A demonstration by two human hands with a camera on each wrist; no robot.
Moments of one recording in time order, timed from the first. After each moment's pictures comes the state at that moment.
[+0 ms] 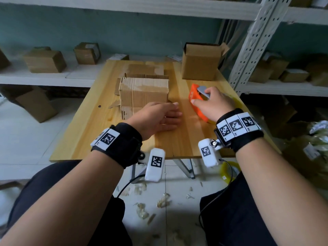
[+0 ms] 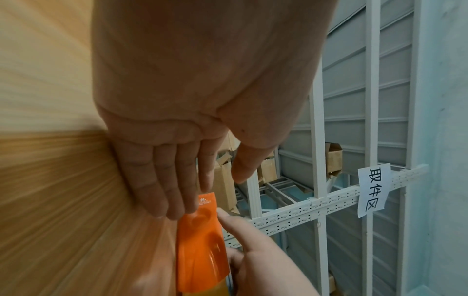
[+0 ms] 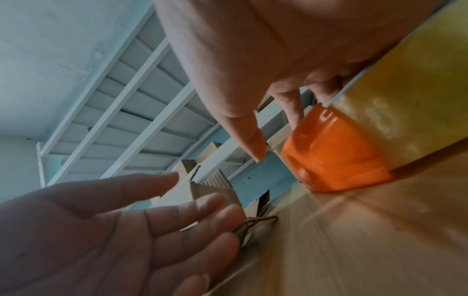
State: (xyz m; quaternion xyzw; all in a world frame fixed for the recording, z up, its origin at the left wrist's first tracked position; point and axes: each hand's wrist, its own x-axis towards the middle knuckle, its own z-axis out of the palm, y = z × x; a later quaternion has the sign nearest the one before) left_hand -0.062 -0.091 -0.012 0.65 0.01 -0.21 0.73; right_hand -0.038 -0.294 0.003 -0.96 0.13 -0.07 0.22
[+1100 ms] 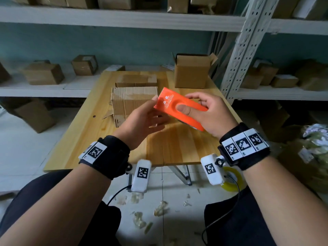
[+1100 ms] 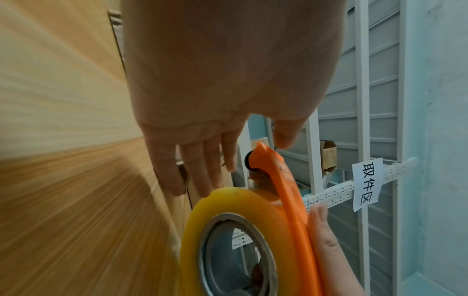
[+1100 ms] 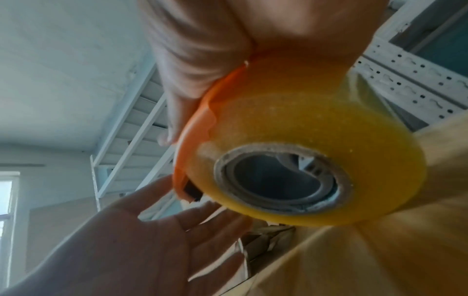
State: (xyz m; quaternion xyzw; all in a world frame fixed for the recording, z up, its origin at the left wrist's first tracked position) left_hand -0.069 -0.082 -0.010 0.63 -0.05 -0.14 0.76; right_hand -0.094 -0.306 0.026 -0.85 -0.08 -0.10 0.51
